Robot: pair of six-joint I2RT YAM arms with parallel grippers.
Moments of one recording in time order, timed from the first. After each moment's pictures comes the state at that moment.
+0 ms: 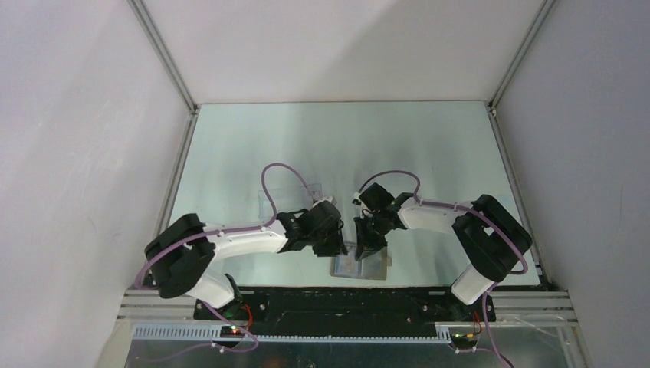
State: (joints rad) left arm -1.01 1.47 0.75 -0.26 0.03 -1.02; right arm 0.75 1.63 0.83 -0.44 -0.45 0.57
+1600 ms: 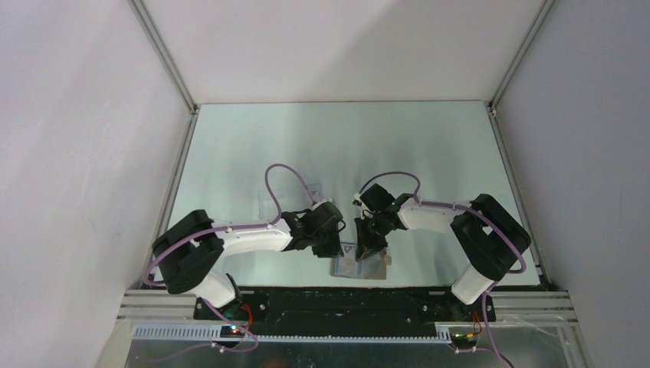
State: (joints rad) left arm -1.00 1.52 0.76 -0.28 0.02 -1.03; right arm 0.75 1.64 0.82 -0.42 -0.46 0.57
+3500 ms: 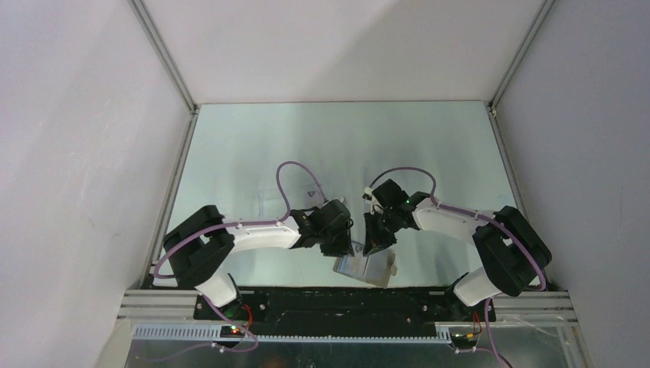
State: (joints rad) left arm -1.02 1.60 0.82 -0.24 0.07 -0.97; right arm 0.68 1.50 0.78 -0.48 -0.46 0.53
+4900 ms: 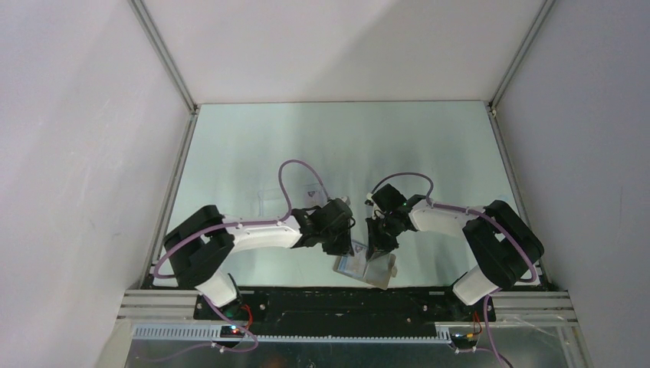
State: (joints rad) left arm -1.03 1.60 0.84 -0.25 0.08 -0.95; right arm 0.68 1.56 0.75 -0.46 -0.42 0.54
